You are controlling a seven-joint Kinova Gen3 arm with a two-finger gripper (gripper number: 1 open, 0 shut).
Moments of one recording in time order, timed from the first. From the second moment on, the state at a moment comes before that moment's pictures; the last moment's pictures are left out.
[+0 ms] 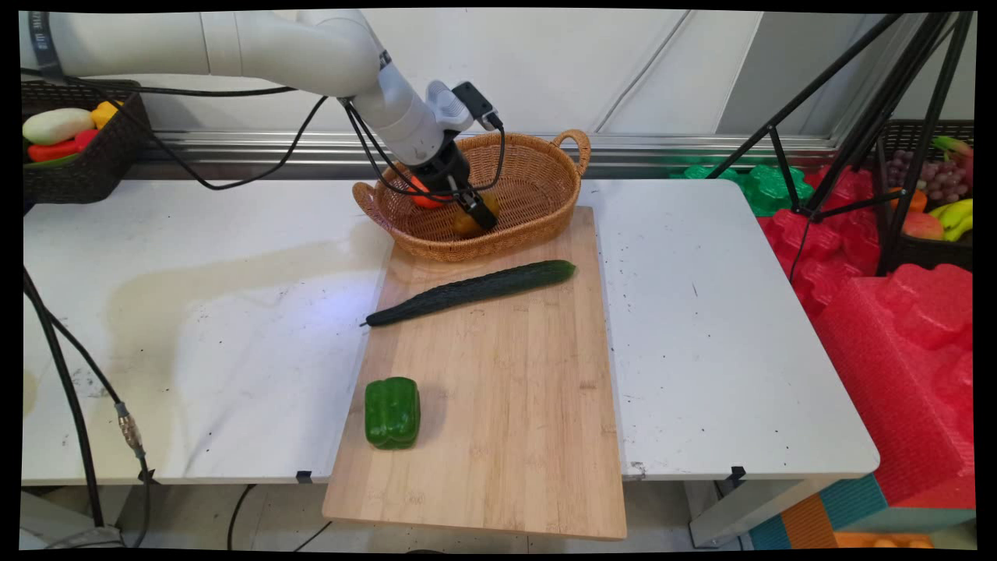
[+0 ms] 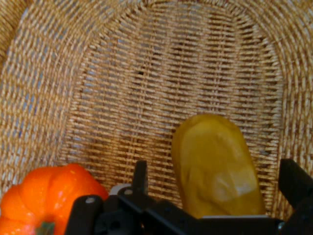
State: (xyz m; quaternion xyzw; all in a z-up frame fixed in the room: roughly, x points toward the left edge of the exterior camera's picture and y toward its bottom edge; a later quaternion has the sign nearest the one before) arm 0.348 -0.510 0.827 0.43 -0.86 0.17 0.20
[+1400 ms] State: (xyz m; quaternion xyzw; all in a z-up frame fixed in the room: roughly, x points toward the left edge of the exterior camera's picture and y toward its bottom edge) arm 0.345 -0.450 0.925 0.41 -0.84 0.24 0.27
